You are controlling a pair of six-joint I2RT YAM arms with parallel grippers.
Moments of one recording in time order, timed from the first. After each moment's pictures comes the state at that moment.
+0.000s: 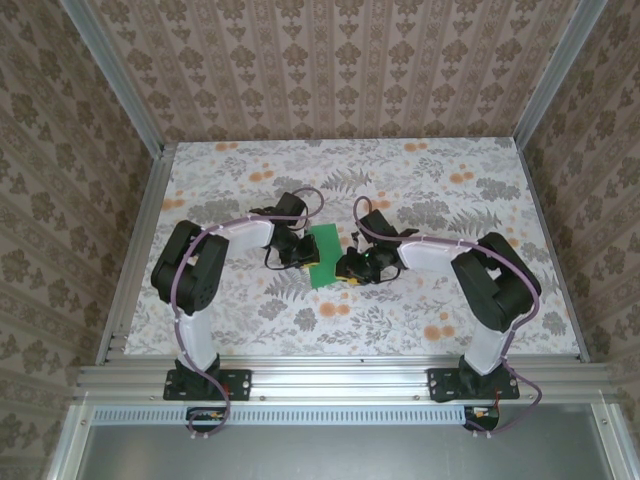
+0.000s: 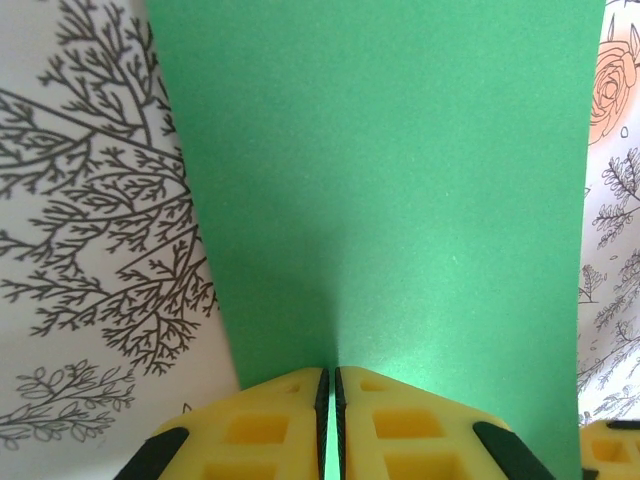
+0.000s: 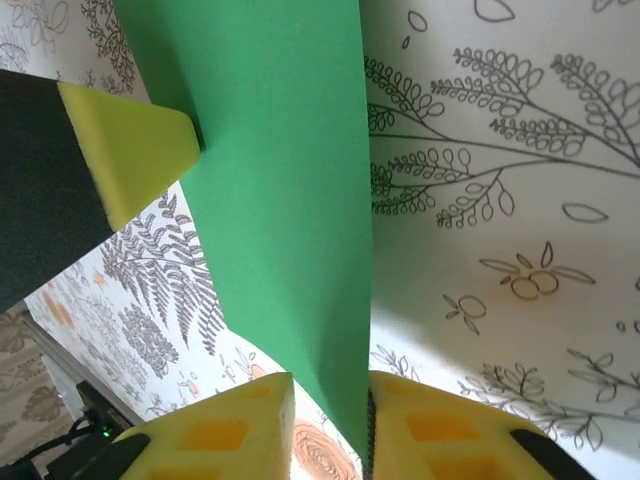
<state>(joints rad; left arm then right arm) -0.56 1.90 1.15 -0.50 0.41 -0.65 0.57 1.77 0.96 -0.27 -0.49 0.85</state>
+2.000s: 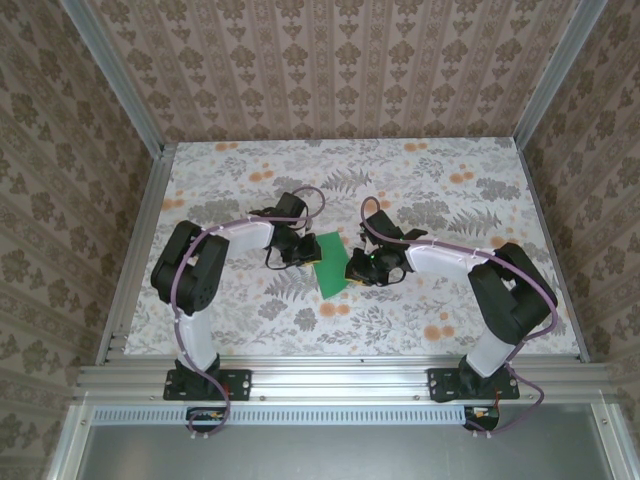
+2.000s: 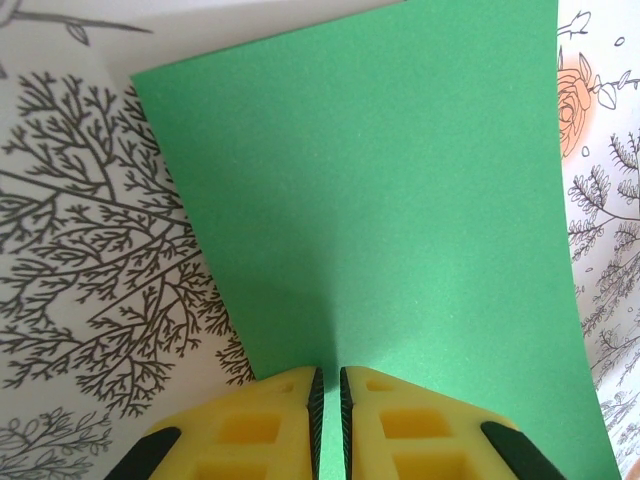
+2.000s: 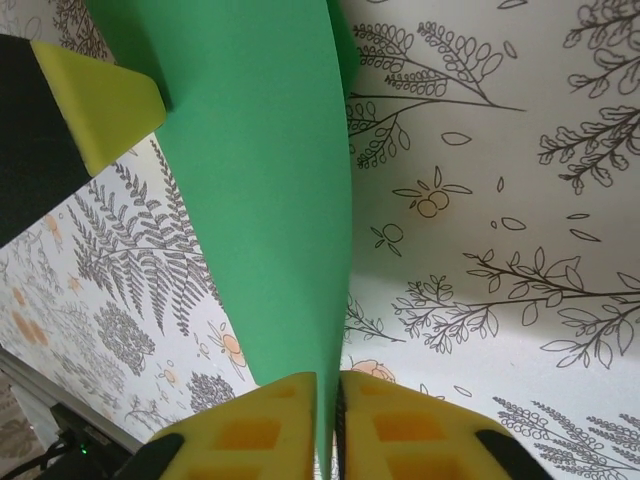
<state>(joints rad) -0.56 1.90 1.14 -0.44 0.41 -0.63 0.58 1.67 0.94 -0.39 -0.39 0.87</state>
